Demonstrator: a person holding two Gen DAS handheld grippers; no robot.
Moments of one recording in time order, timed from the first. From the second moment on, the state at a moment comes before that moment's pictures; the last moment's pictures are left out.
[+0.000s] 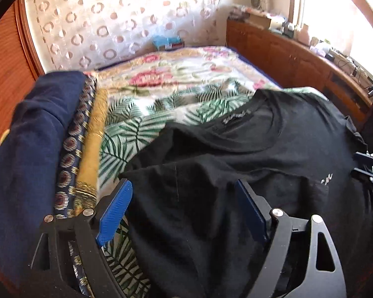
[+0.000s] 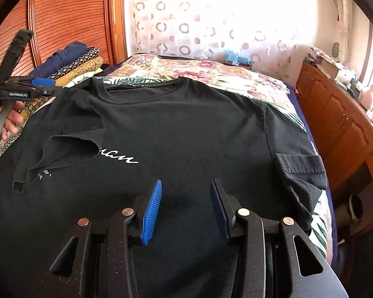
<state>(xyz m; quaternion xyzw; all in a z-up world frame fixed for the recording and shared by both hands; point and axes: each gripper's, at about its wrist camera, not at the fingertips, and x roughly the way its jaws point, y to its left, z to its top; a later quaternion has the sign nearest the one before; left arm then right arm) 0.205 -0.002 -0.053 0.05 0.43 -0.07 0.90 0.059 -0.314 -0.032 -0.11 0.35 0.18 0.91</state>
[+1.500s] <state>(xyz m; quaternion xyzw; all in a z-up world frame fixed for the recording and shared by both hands) 0.156 0.057 0.009 0.01 0.32 -0.08 0.94 0.036 -0.387 -0.016 -0.05 0.33 0.08 0.94</state>
